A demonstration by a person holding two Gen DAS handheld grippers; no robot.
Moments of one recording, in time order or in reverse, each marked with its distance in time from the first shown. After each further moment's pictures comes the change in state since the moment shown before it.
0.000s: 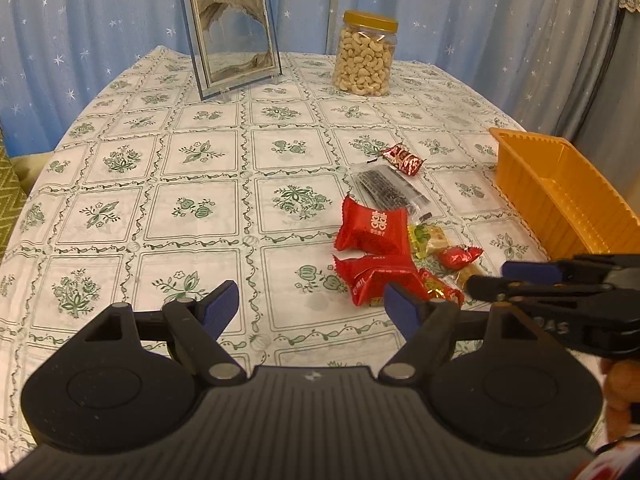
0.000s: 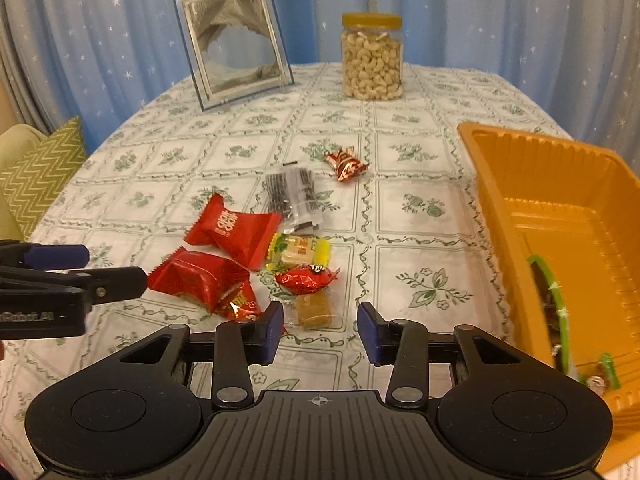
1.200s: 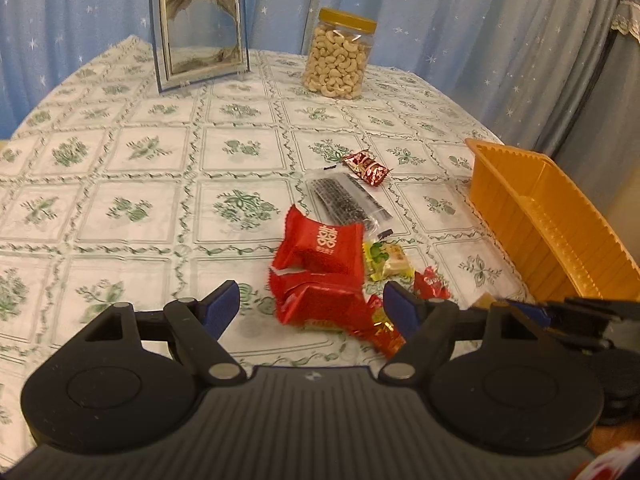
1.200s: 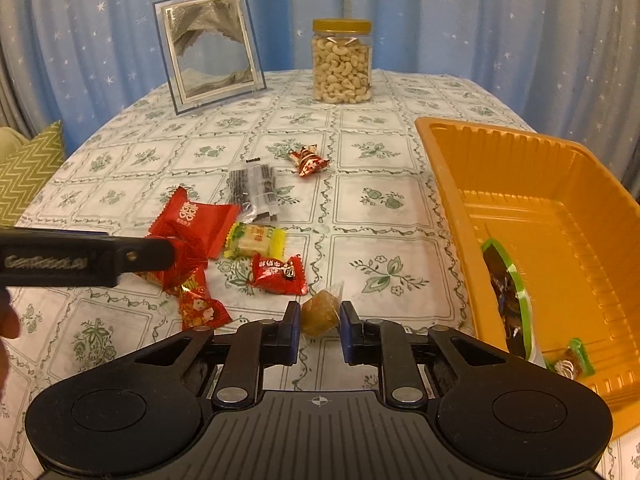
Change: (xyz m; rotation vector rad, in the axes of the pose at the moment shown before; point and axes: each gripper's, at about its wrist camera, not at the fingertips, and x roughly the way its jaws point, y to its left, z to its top) left arm 0.034 -0.023 0.007 -0.058 -0.008 -0.095; right arm -0.013 -0.017 -0.016 -0.005 -0.045 -0.071
